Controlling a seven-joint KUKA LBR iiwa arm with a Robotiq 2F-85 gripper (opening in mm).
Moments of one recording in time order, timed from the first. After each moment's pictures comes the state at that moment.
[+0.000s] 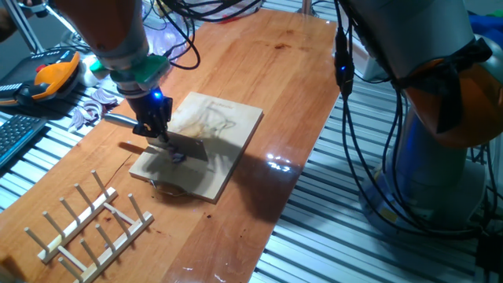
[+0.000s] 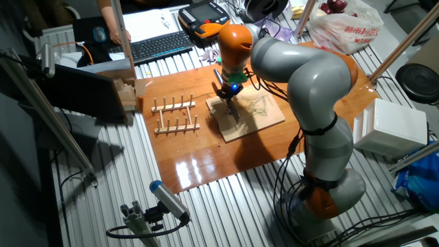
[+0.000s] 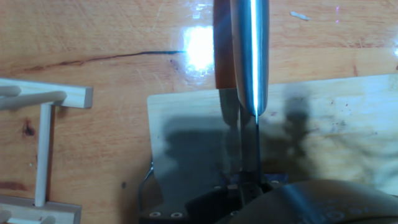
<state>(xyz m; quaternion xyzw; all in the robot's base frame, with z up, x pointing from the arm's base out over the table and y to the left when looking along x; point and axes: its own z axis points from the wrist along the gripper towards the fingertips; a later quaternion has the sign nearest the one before) 0.574 0.135 0.097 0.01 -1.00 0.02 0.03</state>
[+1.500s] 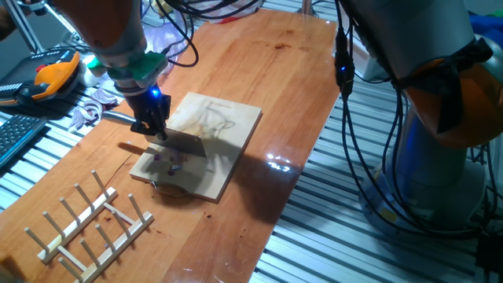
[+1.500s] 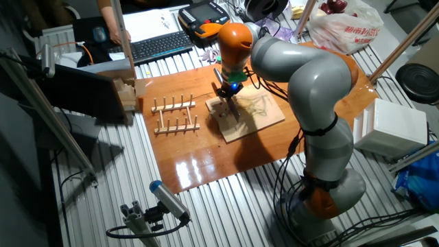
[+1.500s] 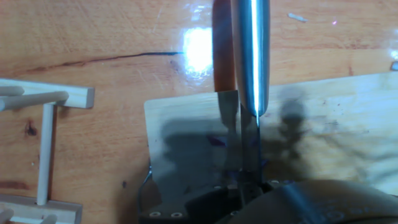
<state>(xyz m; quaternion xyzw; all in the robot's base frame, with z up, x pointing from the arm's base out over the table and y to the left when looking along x) 0.578 0.134 0.108 0.01 -1.00 0.02 0.03</state>
